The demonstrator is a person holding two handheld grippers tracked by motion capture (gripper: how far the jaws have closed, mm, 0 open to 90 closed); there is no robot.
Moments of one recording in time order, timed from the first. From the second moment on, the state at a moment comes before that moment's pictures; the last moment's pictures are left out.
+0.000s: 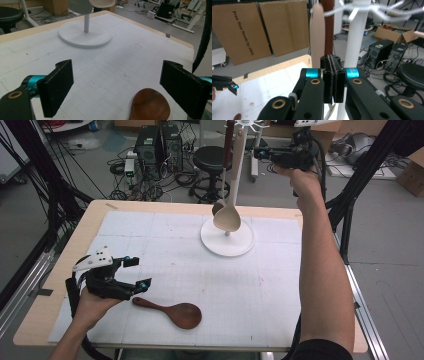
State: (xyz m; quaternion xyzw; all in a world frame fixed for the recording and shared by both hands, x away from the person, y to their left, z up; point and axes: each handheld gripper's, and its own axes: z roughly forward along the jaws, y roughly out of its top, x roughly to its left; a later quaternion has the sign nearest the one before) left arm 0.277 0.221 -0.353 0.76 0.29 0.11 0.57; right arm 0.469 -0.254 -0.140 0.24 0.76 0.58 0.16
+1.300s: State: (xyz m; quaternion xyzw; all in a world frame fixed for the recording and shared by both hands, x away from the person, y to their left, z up) left arm 0.275 0.221 -0.352 0.76 0.29 0.11 0.57; right arm 0.473 -0.220 -0.109 0.22 0.76 0.58 0.19
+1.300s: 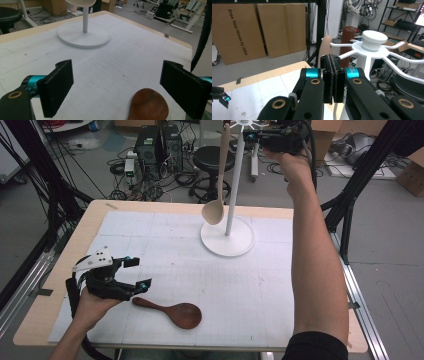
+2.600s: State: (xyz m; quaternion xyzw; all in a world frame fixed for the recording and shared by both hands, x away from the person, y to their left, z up) left arm 0.274 0.217 -0.355 0.78 0.28 0.11 0.55; right arm 0.394 -0.220 -0.224 0.22 0.79 0.56 0.11
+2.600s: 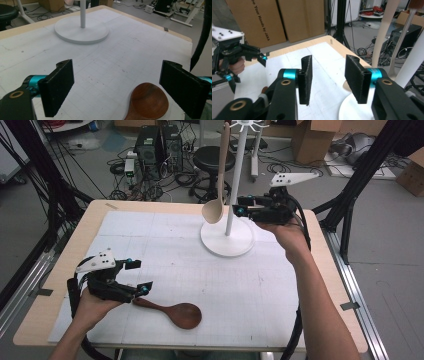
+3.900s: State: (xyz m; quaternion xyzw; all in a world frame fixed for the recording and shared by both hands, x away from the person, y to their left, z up) left arm 0.269 0.206 -0.401 0.86 0.22 0.05 0.45; right arm 0.322 -0.251 -0.336 0.27 0.78 0.55 0.10
